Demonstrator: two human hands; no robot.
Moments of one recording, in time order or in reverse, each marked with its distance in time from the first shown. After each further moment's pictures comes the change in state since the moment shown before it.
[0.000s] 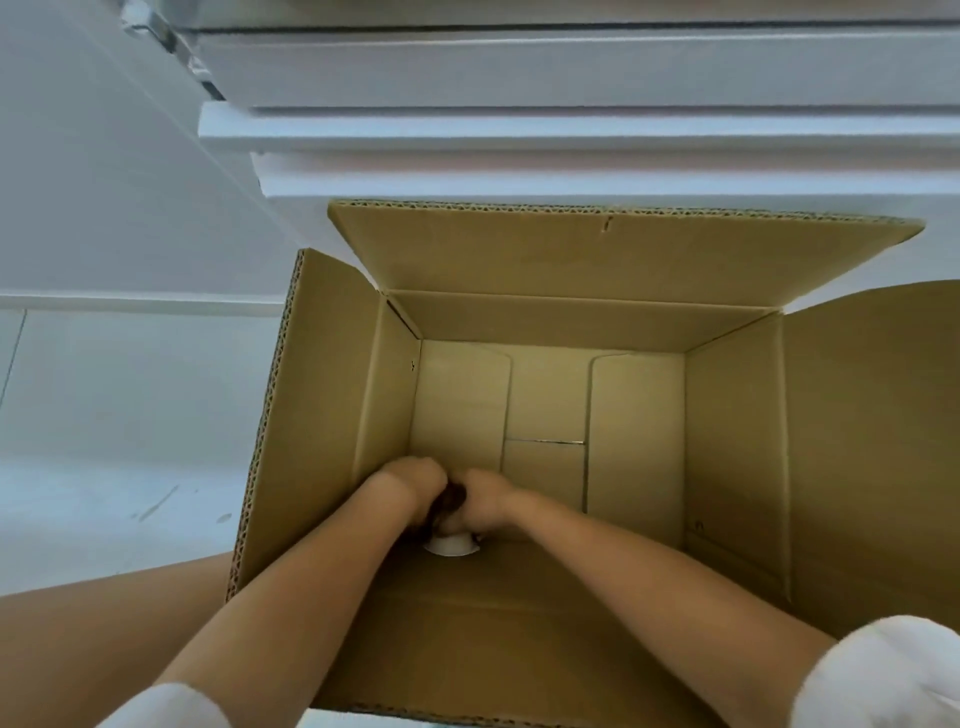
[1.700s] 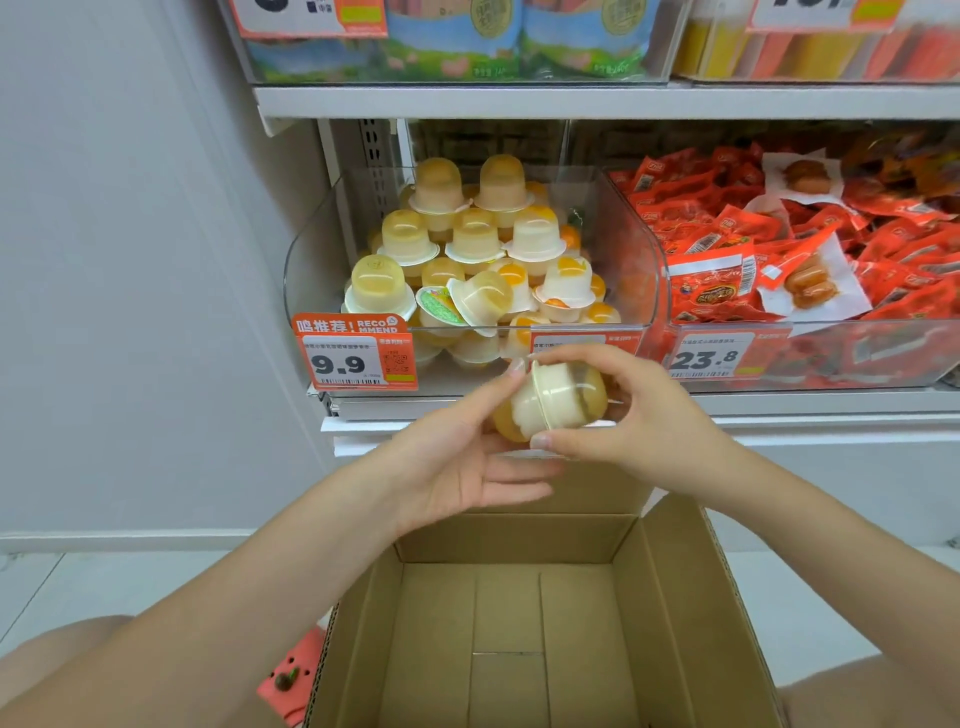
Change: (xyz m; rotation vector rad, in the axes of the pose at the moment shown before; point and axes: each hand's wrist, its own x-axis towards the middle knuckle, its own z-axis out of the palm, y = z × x) left_hand -0.327 0.058 -0.171 -1.705 0.240 0.850; right_hand -0.358 -0.126 -0.156 0.004 0.982 -0.825
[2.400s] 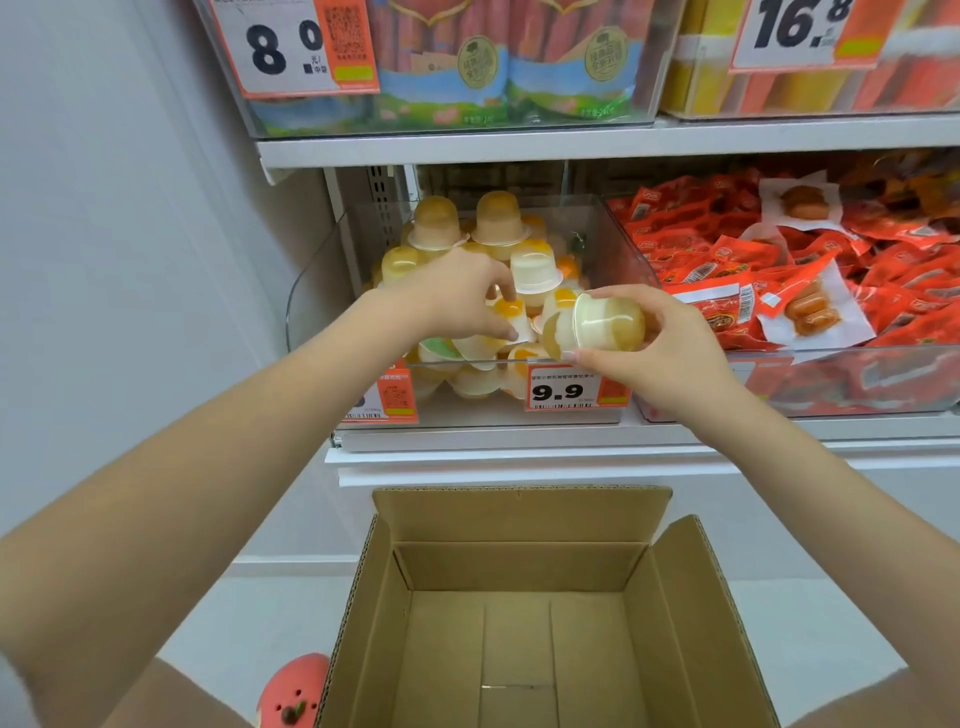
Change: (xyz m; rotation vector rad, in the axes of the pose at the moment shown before) left_hand 0.071 0.132 -0.006 1.811 0.338 0.528; right_hand 0.055 0.010 -0.041 -0.092 0.347 0.030
